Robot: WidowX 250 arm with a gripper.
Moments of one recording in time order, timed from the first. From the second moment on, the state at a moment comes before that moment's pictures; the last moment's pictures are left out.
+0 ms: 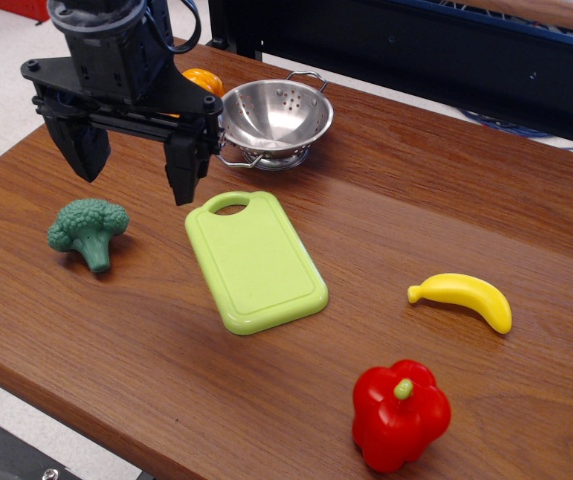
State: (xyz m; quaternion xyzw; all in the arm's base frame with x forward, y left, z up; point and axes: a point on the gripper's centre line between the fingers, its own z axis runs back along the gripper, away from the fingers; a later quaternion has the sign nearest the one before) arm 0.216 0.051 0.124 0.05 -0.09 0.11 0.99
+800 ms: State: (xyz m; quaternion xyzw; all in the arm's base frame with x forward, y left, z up) arm 0.282 0.017 0.092 0.10 -0.09 -0.16 0.98
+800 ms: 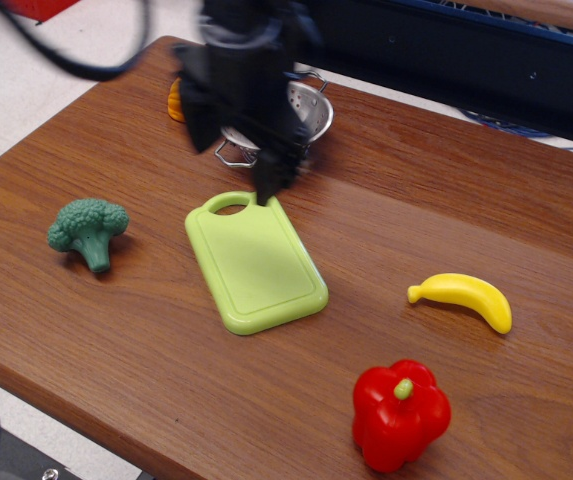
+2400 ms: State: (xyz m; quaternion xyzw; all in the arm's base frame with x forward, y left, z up) arm 0.306 -0.122 0.008 0.00 -0.07 -0.61 0.79
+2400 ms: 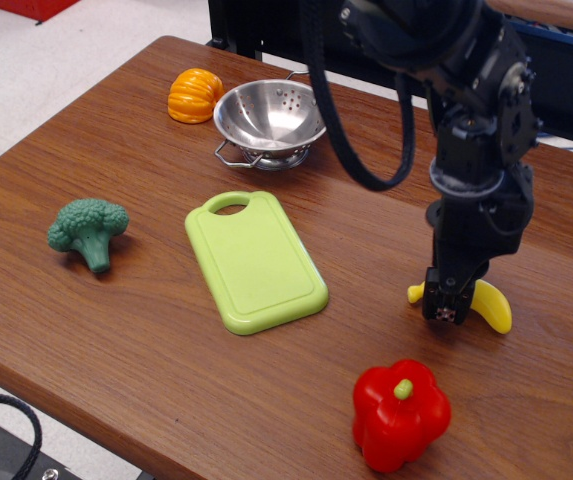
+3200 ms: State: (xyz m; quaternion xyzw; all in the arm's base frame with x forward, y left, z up) arm 0.334 -0.049 0.069 0.01 -0.07 -0.42 0.90
